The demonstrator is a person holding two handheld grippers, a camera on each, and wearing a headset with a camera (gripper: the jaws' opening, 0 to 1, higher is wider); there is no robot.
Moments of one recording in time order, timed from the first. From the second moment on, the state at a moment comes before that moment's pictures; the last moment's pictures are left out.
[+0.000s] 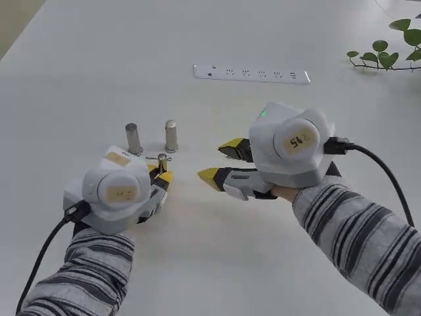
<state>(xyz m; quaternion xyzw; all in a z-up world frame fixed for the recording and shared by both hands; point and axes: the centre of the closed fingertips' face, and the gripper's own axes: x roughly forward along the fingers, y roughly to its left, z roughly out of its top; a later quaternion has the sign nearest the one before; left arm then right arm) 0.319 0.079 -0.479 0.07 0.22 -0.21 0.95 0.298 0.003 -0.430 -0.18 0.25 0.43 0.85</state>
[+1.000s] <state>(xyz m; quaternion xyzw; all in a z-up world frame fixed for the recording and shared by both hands) 0.327 0.109 -0.485 0.05 0.23 -0.19 0.95 0.291 -0.006 -0.437 -0.12 0.26 0.41 0.86</state>
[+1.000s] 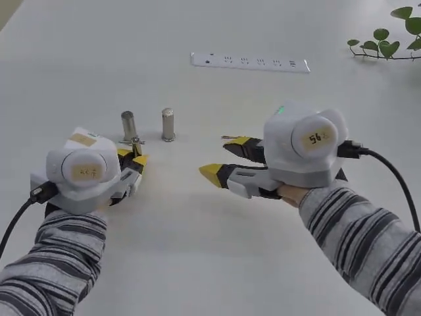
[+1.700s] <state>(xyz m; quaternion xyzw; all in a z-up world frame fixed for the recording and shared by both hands) 0.324 0.112 -0.488 0.04 0.24 -0.19 0.95 0.288 -0.002 -0.436 -0.12 0.26 0.42 0.86</state>
